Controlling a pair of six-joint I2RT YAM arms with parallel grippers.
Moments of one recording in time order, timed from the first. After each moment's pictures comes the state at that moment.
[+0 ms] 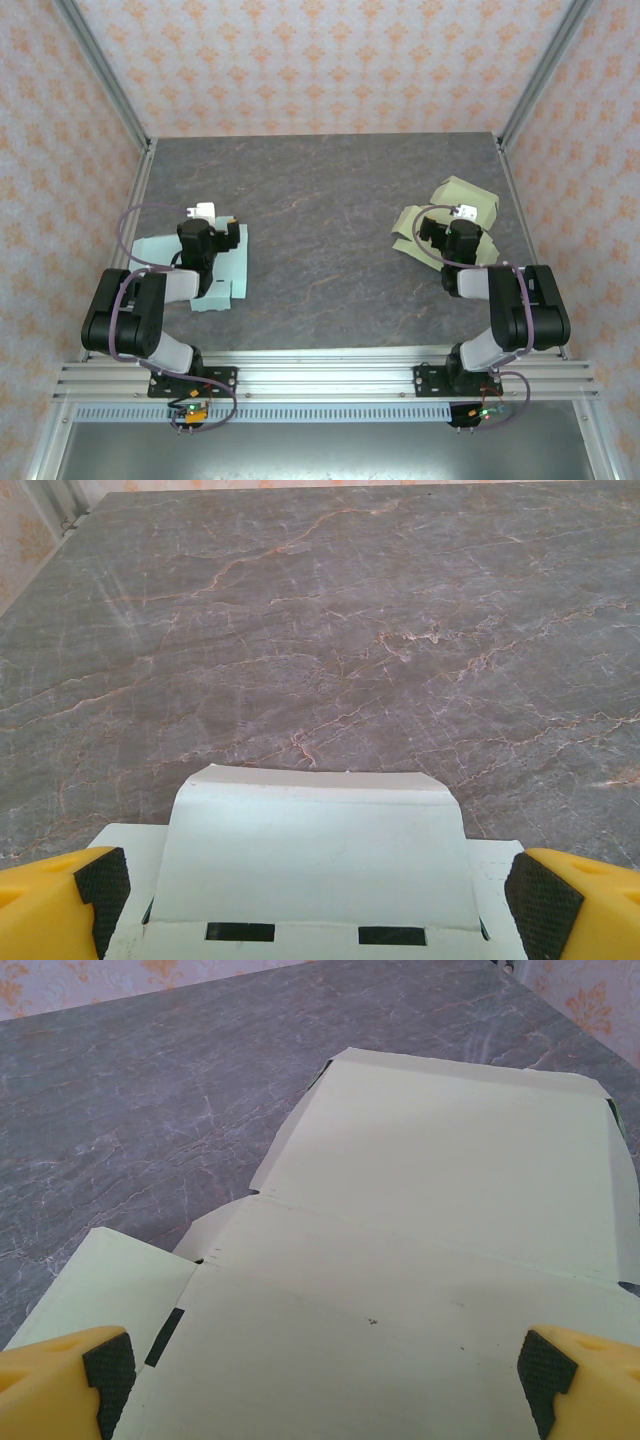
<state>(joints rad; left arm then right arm) -0.02 1.50 0.42 0.62 -0.18 -0.05 0.01 1.52 0.41 0.67 0.17 0.17</state>
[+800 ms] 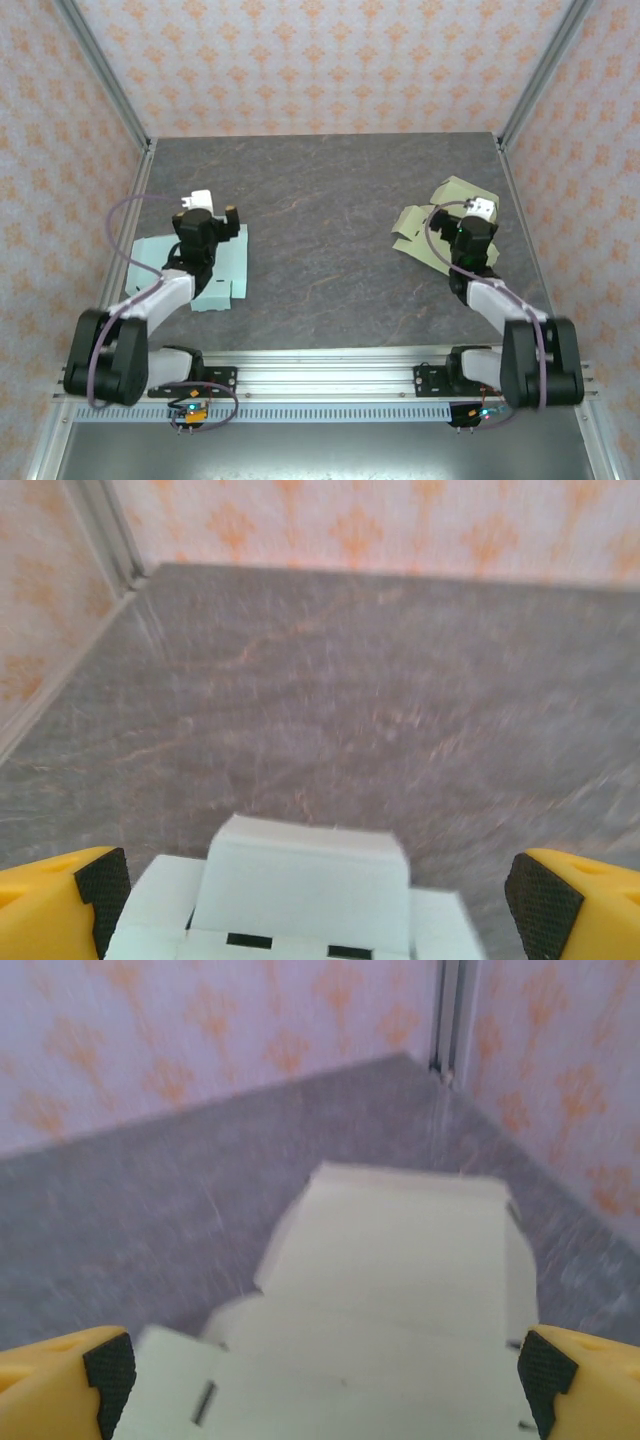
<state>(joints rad) -0.11 1.19 0.54 0.26 -0.34 -0.17 0.02 1.14 0.45 0.41 0.24 0.20</state>
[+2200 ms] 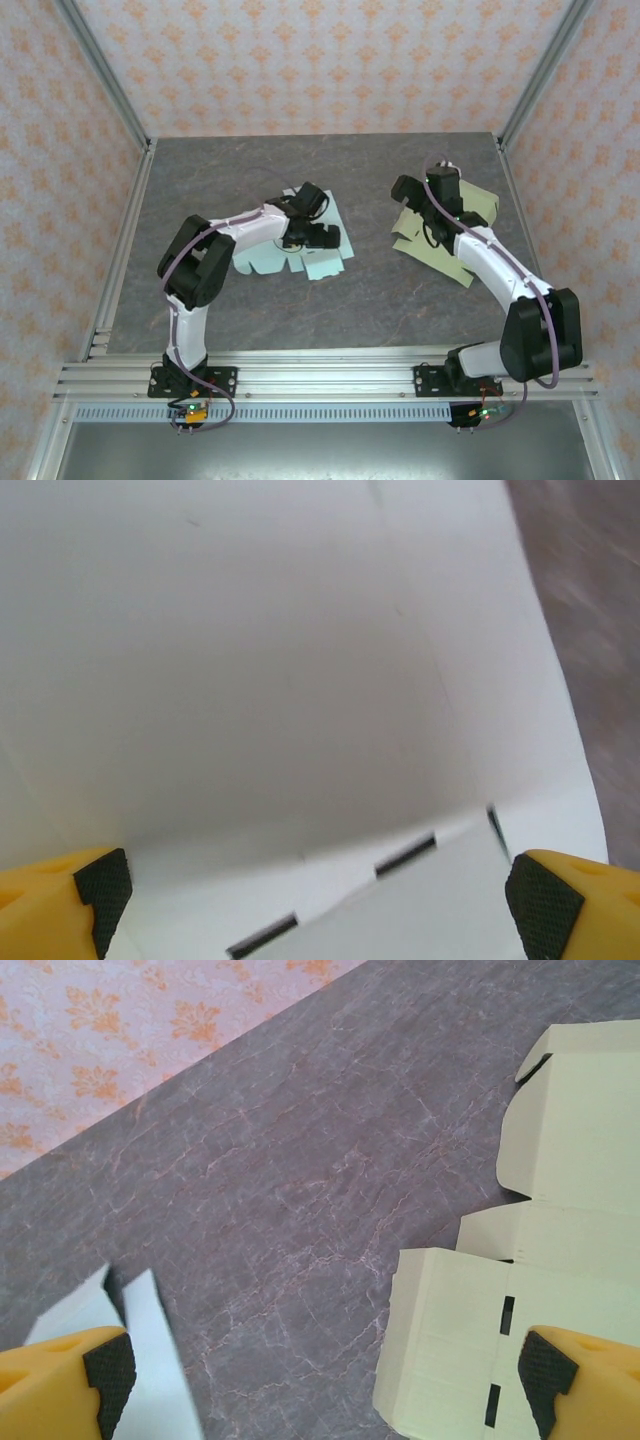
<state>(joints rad) -0.56 2.00 1.39 -0.56 0.11 -0.51 0.23 1.37 0.98 -0.24 0.13 0.61</state>
